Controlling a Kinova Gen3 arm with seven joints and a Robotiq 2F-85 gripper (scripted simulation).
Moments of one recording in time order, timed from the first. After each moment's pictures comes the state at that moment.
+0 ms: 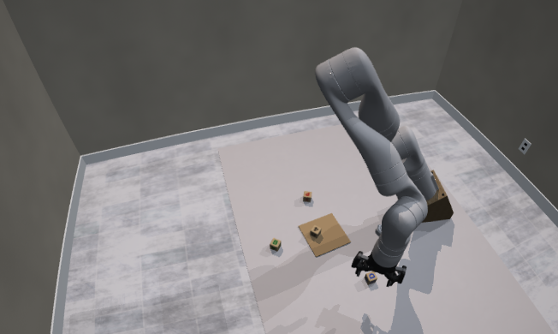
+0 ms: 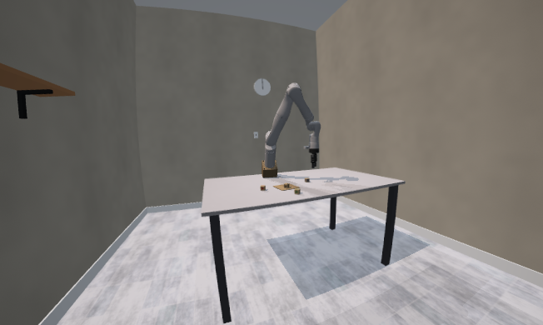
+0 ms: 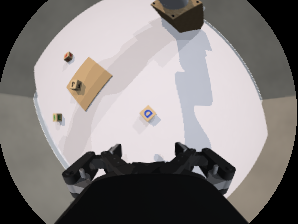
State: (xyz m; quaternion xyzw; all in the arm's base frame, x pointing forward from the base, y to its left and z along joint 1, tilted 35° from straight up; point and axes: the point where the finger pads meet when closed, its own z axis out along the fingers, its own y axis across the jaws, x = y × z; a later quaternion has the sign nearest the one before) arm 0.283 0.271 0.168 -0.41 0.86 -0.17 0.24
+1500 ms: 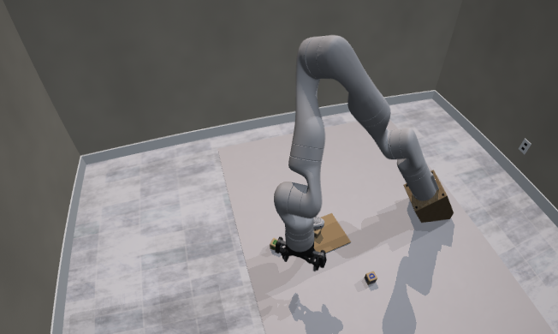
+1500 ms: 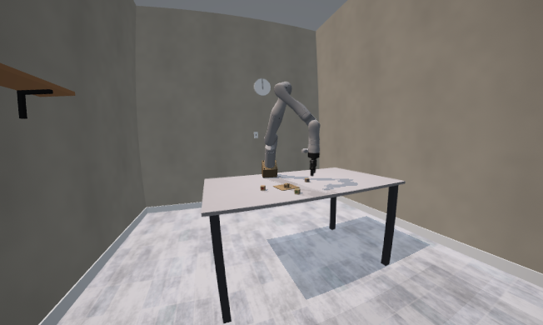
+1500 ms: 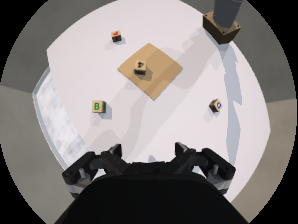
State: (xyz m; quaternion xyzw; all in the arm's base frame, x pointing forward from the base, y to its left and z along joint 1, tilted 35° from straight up) arm 0.441 0.162 0.271 -0.43 0.86 -0.16 0.21
